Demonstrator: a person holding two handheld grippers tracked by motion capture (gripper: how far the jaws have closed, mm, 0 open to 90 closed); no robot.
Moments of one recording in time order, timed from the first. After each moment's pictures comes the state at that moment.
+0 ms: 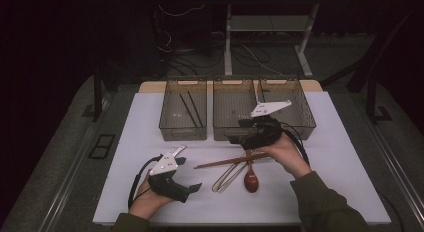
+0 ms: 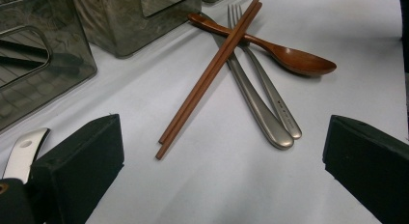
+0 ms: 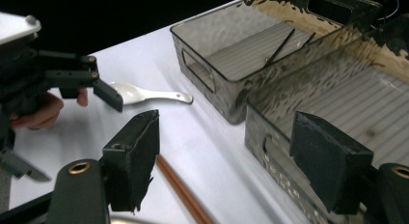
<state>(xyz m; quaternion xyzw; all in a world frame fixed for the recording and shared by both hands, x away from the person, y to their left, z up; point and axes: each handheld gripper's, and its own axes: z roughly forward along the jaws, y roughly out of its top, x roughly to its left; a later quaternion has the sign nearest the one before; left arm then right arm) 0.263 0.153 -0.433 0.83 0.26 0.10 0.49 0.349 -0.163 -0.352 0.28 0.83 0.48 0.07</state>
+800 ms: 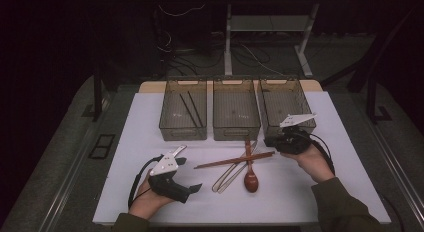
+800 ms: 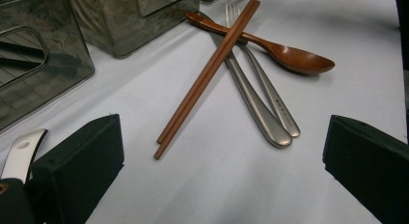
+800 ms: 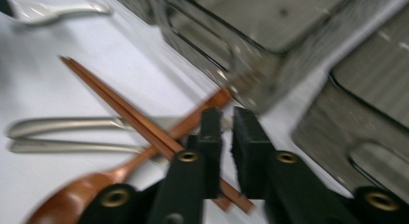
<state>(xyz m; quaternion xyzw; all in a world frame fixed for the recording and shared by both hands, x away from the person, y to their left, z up) 0.263 0.153 -0.433 0.83 0.26 0.10 0.49 0.352 -0.245 -0.401 0.37 0.84 0.39 0.10</state>
